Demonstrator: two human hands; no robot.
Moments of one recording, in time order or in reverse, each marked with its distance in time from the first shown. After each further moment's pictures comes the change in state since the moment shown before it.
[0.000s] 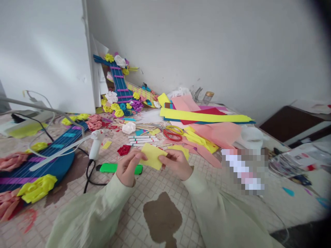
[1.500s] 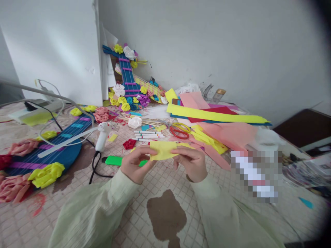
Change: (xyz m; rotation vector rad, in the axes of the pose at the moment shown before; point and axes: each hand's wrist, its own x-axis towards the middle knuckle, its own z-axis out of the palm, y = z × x) left_hand -0.010 0.005 0.008 -0.051 0.072 0.021; right_hand -0.011 -0.009 -0.007 -0.093 0.151 -0.359
